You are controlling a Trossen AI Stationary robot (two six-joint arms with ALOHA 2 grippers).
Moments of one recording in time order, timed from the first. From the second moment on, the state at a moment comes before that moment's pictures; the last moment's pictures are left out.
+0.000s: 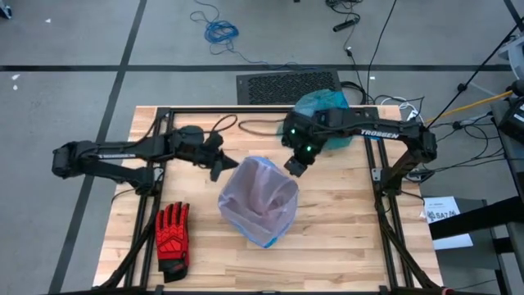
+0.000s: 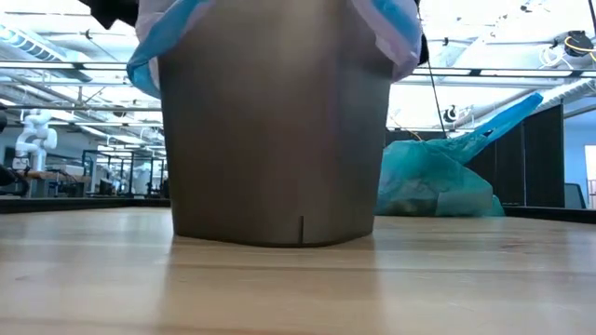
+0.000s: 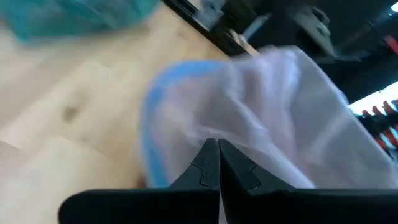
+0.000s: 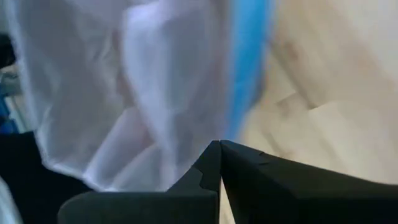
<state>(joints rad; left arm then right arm) 0.20 1.01 0.74 -0.17 0.28 -0.56 -0.18 1.63 1.61 -1.13 -0.47 0.56</state>
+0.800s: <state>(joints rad) 0.39 0.84 0.92 -0.54 0.28 -0.48 -0.01 1.68 1.61 -0.91 -0.32 0.72</state>
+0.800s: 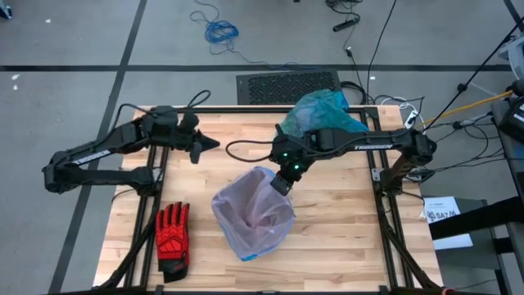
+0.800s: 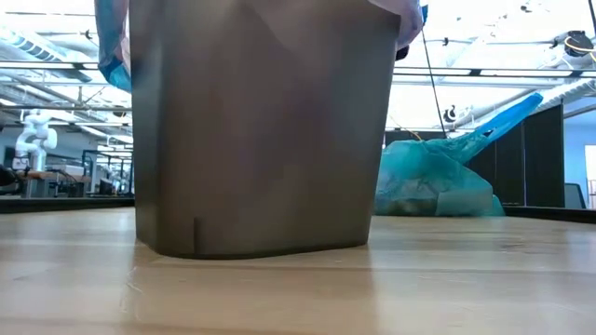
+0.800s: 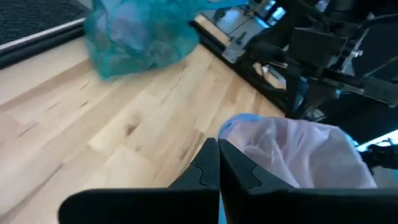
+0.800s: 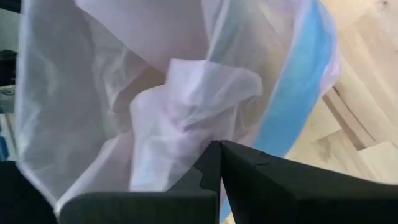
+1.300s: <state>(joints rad) 0.16 0.76 0.92 -0.65 0.03 -0.65 -0.01 1.80 1.61 -0.82 -0.32 0.67</state>
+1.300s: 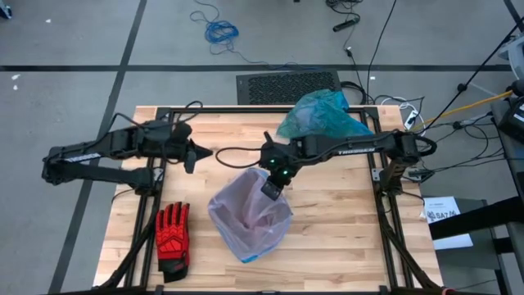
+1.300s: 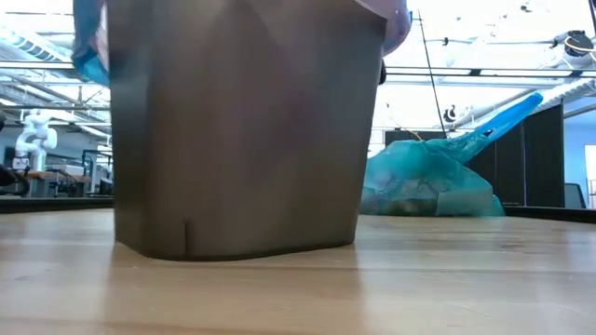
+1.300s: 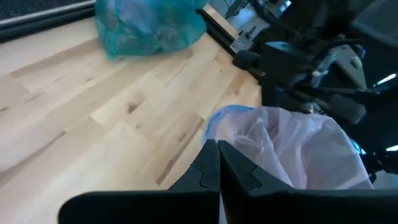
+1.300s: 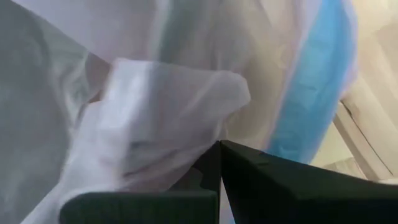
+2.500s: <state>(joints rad) -0.45 0.99 0.92 -0.76 -0.23 -1.09 -0.12 1.64 1.61 -1.07 -0.32 0.51</state>
